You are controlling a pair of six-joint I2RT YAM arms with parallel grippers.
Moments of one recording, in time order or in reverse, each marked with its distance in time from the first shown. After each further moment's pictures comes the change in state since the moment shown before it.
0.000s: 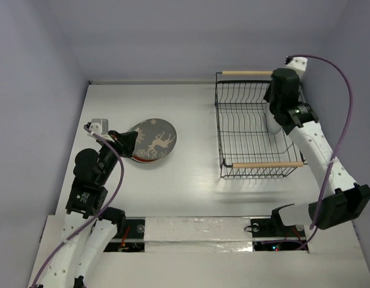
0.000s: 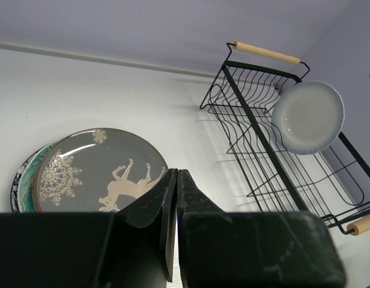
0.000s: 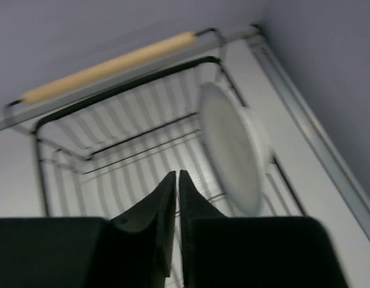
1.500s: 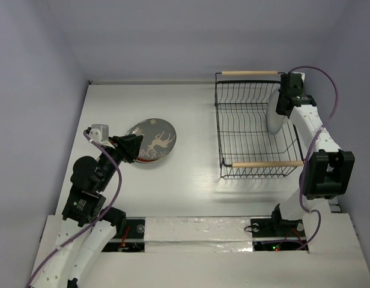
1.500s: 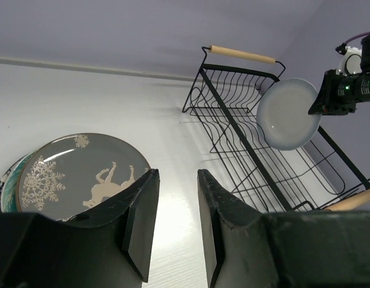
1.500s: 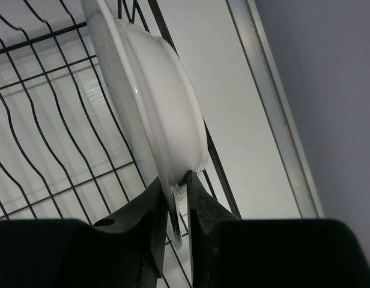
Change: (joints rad) left arm -0.106 -0.062 0.000 -0.019 -0.051 0.008; right arm -0.324 0.264 -0.022 -0.143 -0.132 -0.163
